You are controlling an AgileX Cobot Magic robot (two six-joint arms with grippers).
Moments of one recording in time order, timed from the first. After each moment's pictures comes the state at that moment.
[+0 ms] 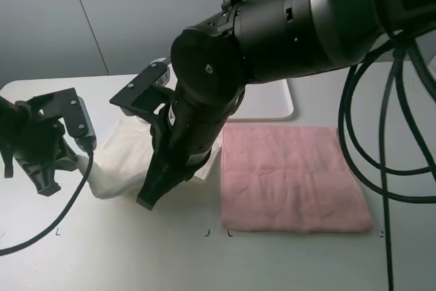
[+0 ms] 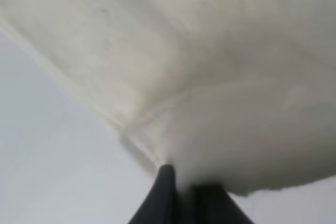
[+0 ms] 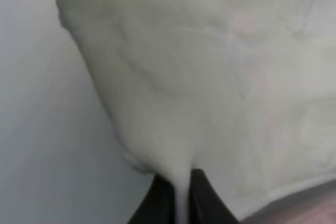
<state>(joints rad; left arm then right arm) -0.17 1.53 -0.65 -0.20 0.42 1.02 1.00 1.87 -1.22 0.07 0.65 -0.12</state>
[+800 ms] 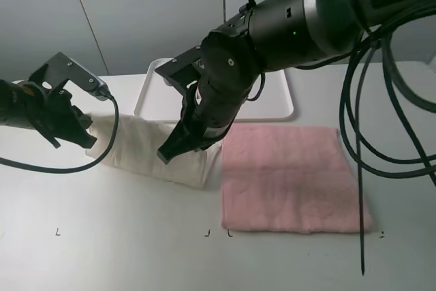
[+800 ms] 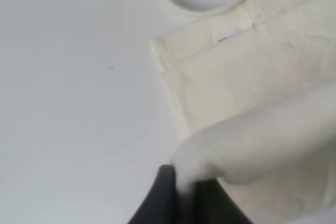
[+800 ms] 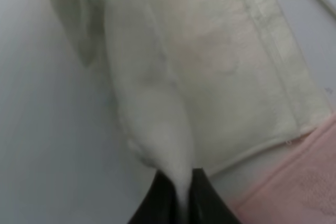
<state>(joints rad) -0.17 1.64 -0.65 -0.21 -0.03 0.68 0.88 1.94 -1.22 -0.09 0.55 0.15</state>
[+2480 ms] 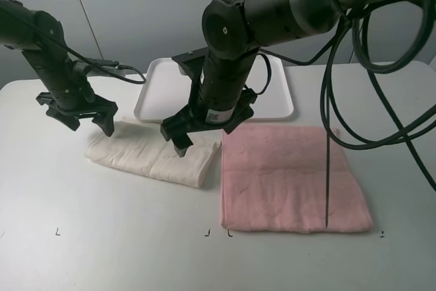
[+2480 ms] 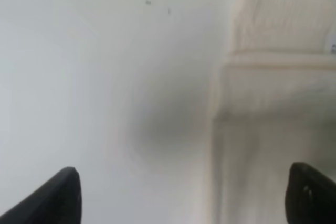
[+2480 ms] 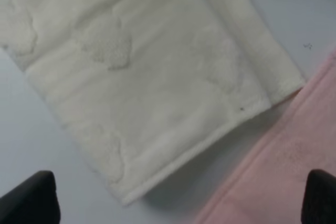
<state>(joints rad) -0.12 2.11 -1.35 0.03 0.80 0.06 0.79 2.02 -1.38 0.08 0.75 0.15</state>
